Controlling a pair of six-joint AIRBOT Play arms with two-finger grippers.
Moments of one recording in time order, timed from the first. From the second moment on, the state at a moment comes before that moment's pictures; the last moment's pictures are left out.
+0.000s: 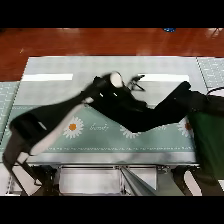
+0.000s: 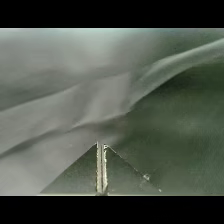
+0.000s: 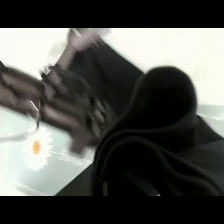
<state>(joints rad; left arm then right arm) -0.67 -1.87 1.71 0.86 -1.19 -1.44 -0.22 -0.65 0.84 -0.73 1.27 1.35</state>
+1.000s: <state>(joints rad) 0.18 -0.75 0.89 1.08 -1.16 -1.53 0.46 -1.84 1.72 -0.62 0.98 1.42</state>
